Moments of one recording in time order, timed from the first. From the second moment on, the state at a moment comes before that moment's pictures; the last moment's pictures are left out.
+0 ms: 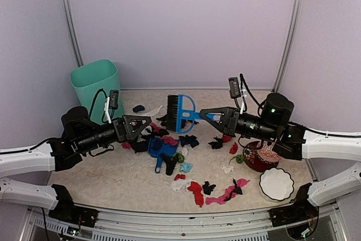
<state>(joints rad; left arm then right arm) -0.79 0.99 0.52 0.44 0.21 -0.68 0.90 1.17 0.71 0.51 -0.30 0.64</state>
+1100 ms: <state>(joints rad) -1.07 1.44 0.82 -0.39 -0.30 -0.89 0.87 1.02 0.75 -0.11 0.09 0.31</state>
